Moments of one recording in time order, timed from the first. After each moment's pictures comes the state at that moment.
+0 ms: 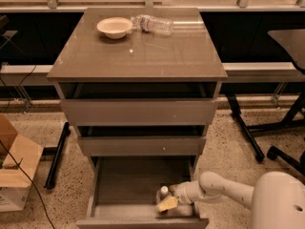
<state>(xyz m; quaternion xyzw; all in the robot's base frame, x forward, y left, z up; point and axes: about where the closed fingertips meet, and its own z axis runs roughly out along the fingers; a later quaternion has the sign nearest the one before) 0.514 -0.075 0.228 -0.36 0.84 0.35 0.21</state>
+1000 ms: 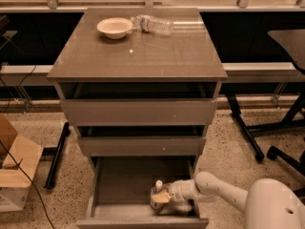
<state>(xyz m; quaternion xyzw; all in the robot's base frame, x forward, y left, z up) 0.533 -0.043 0.217 -0.34 0.81 0.41 0.24</state>
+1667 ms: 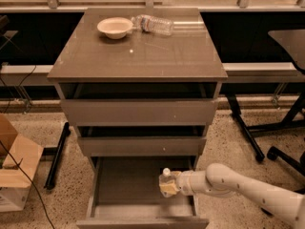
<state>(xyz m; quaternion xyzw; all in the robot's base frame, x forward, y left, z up) 0.528 -0.068 0.348 -0.37 0.82 0.34 0.30</state>
